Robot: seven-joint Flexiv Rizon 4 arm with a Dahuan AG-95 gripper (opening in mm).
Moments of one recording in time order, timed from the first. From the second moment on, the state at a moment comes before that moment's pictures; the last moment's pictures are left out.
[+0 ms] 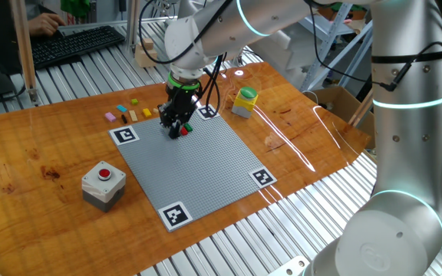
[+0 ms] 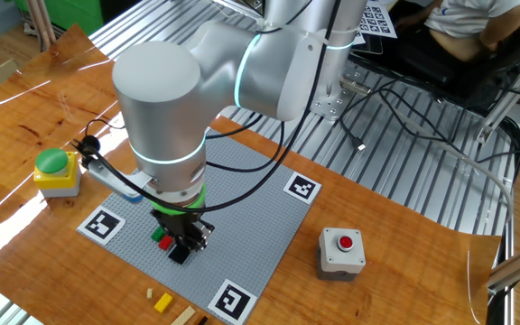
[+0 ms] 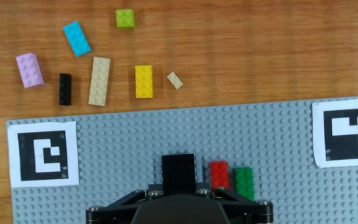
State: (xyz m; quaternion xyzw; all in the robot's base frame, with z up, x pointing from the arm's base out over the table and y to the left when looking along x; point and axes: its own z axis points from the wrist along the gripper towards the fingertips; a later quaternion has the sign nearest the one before) arm 0.630 -0.006 0.010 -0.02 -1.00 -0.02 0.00
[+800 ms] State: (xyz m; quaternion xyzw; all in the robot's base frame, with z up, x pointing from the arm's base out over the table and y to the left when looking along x) arm 0.630 -0.007 0.011 -0.02 -1.00 -0.01 0.01
